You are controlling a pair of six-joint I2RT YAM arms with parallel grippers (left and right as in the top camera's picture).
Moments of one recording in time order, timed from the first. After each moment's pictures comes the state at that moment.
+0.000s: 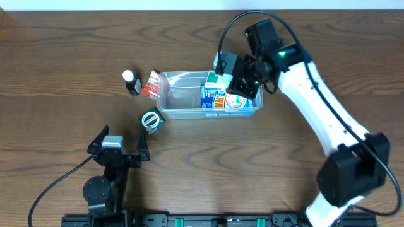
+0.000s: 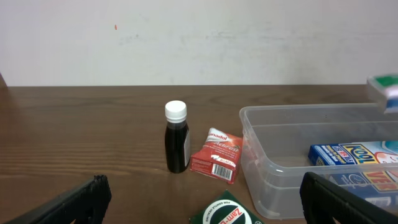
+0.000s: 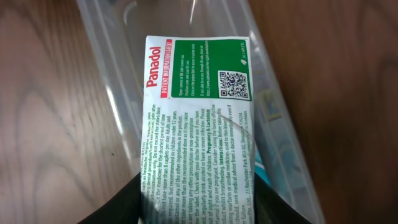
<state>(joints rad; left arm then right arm) 0.12 0.01 0.02 -0.10 0.21 -0.02 0.40 1.86 1.63 -0.97 -0.34 -0.77</state>
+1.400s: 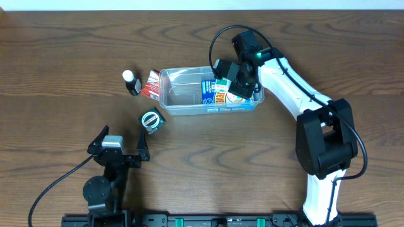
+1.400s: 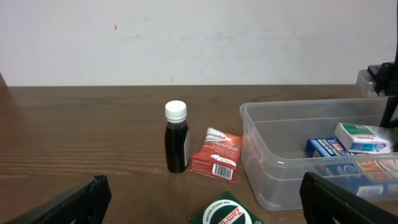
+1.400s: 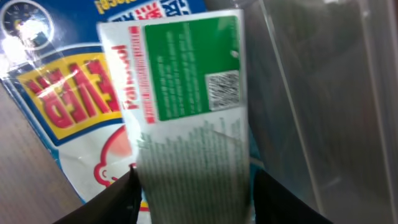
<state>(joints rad) 0.12 0.01 0.02 -0.10 0.21 -0.02 0.40 2.10 1.63 -0.81 -0.06 -0.80</state>
